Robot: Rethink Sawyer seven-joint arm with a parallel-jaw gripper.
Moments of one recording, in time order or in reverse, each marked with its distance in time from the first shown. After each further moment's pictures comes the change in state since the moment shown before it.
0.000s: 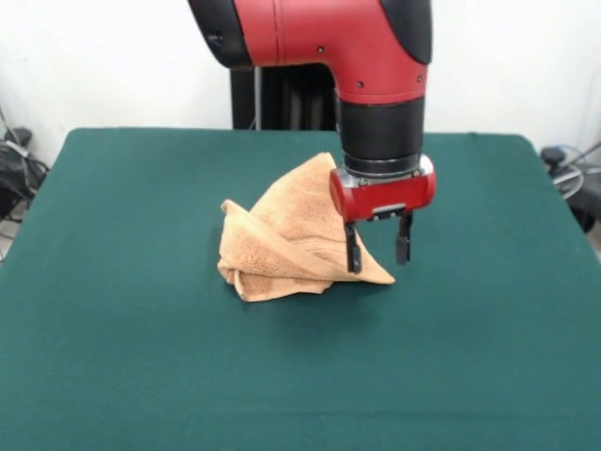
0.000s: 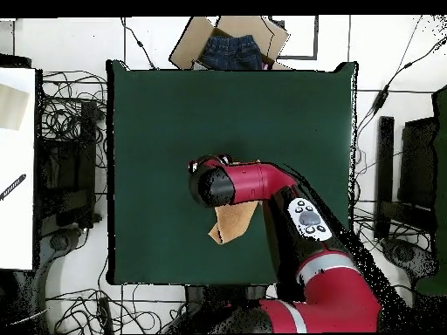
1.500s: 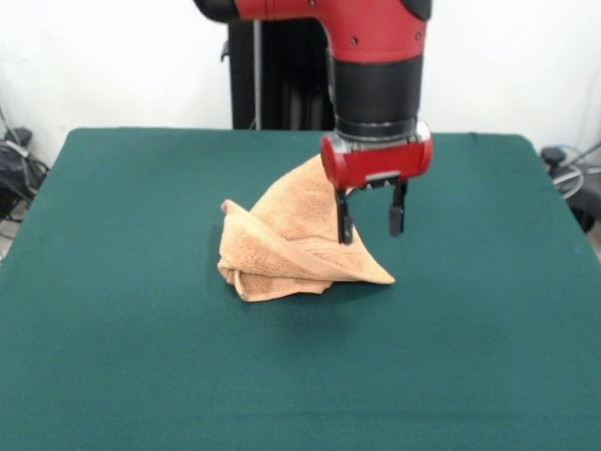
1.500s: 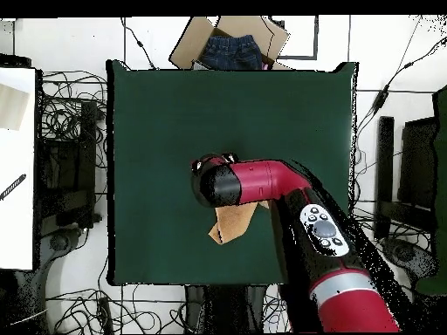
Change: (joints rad) arm -0.044 -0.112 0.037 0.046 0.001 0.106 0.000
